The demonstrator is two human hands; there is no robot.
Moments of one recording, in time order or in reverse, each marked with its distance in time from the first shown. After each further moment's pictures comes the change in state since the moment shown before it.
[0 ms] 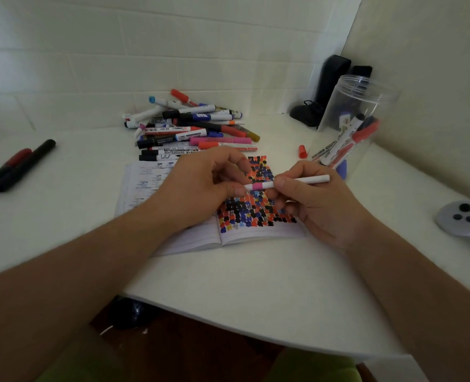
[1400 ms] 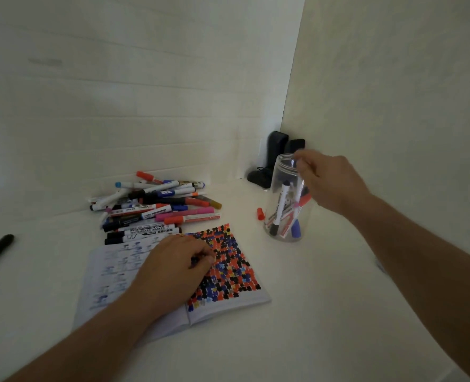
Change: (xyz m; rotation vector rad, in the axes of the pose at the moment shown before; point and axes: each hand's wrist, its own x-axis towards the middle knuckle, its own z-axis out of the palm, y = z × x) left_hand 0.012 -0.022 0.018 0.483 -0.028 0.063; right_hand 0.052 -0.104 -0.106 -1.283 0.499 -0.239
